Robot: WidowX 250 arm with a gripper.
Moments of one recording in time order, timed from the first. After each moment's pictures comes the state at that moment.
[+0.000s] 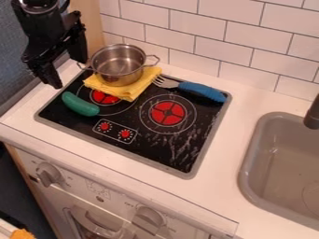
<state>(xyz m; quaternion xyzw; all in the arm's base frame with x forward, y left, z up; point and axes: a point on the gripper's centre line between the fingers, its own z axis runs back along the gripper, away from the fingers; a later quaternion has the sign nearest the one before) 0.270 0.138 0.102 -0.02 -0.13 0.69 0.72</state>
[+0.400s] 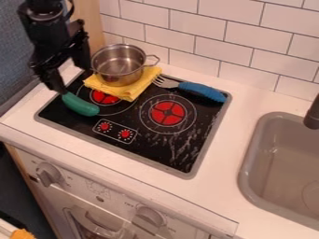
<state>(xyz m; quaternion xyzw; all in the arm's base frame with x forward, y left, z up) 0.280 0.135 0.089 -0.02 -0.10 0.70 0.71</state>
